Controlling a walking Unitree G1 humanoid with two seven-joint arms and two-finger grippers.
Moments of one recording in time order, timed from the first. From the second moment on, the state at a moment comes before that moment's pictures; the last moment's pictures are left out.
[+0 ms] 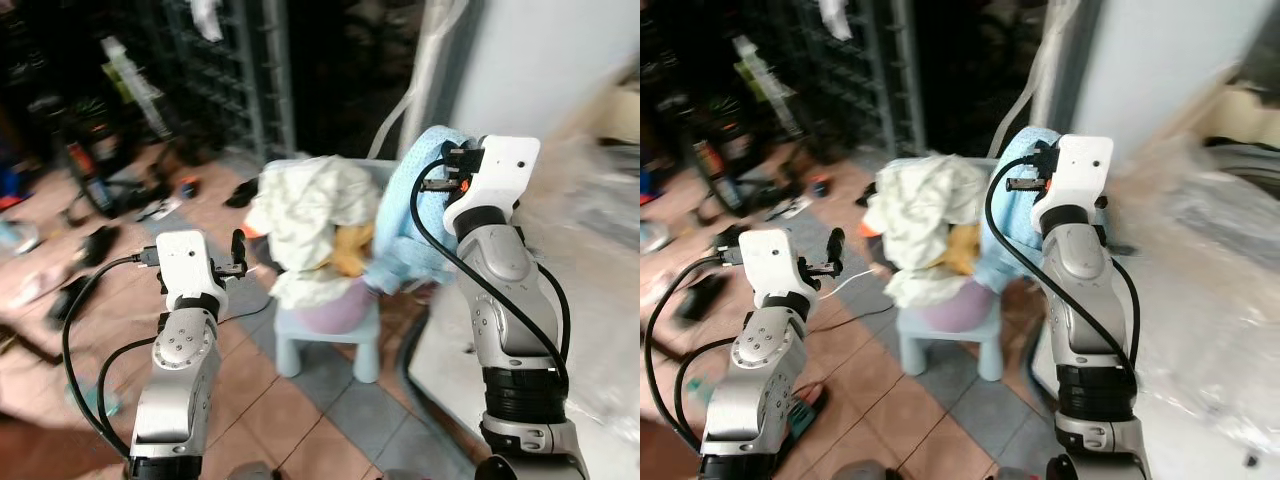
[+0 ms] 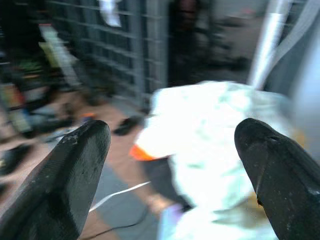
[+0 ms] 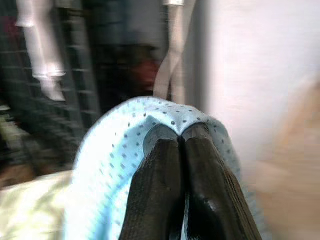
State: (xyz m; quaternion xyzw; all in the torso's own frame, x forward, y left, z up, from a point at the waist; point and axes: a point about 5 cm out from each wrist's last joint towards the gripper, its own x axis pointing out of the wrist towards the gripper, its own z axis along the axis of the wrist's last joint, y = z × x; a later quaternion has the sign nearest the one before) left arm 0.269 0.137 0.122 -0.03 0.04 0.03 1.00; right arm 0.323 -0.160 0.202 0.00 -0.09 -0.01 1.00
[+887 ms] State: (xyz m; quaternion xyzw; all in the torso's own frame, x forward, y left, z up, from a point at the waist) left arm 0.272 0.128 0.124 -0.05 0.02 0.00 1.00; right arm 0.359 -0.199 0.244 -0.06 -0.16 -0.10 0.98
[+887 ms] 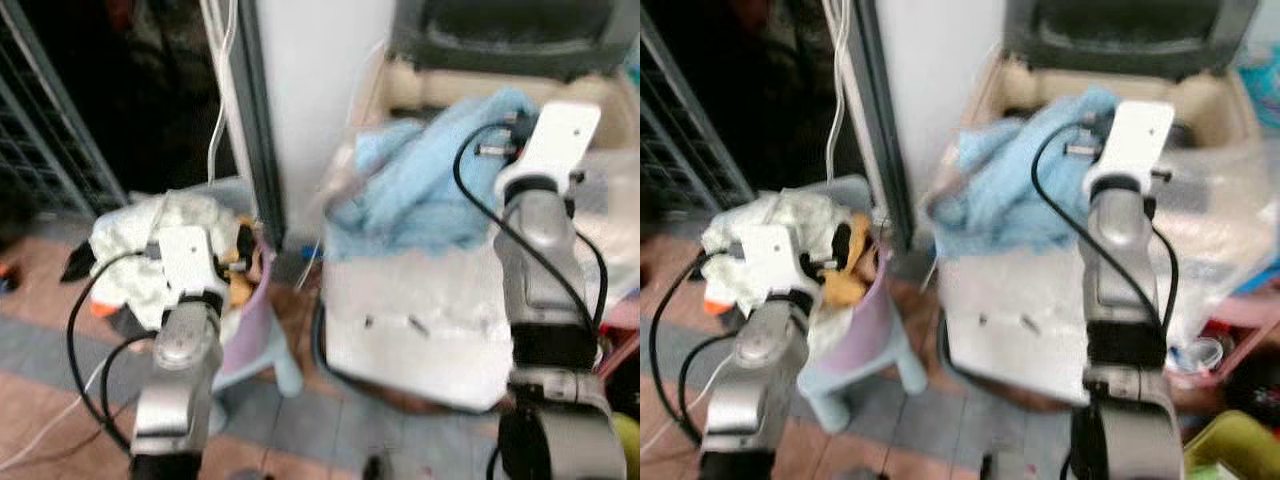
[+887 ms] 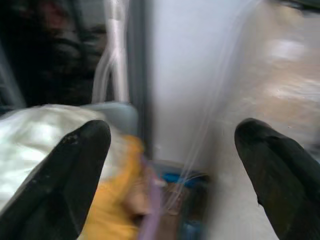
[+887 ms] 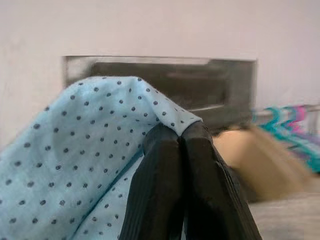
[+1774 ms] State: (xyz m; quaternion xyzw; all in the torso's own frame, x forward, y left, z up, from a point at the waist) left arm 0.274 0.139 0.120 -0.07 0.03 0.04 1.00; right arm 0.370 -0.123 0.263 -0.16 -0.19 0.22 0.94
